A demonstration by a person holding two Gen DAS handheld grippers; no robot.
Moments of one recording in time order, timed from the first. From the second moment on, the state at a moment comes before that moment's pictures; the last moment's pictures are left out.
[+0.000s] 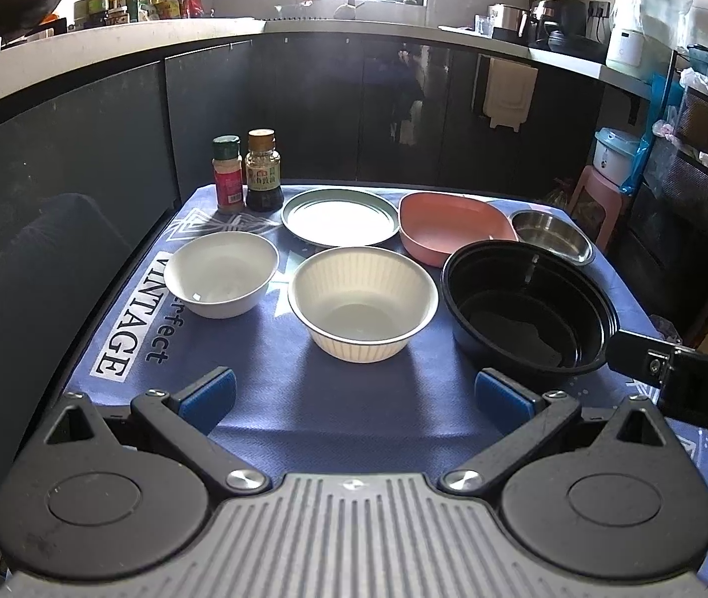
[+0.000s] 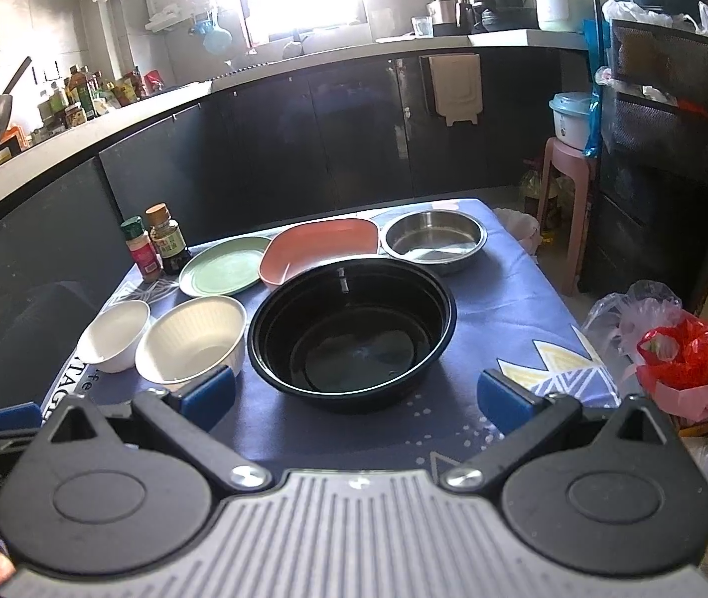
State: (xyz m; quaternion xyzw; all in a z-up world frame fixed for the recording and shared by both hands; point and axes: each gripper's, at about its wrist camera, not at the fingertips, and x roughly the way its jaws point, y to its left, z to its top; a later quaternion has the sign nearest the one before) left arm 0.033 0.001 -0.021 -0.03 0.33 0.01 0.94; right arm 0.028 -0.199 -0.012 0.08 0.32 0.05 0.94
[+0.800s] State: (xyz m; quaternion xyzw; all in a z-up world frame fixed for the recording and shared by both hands) left arm 0.056 -0.001 -0.024 -0.03 0.34 0.01 0.94; right arm 0.049 -0.210 -0.016 0.09 0.33 0.03 0.94
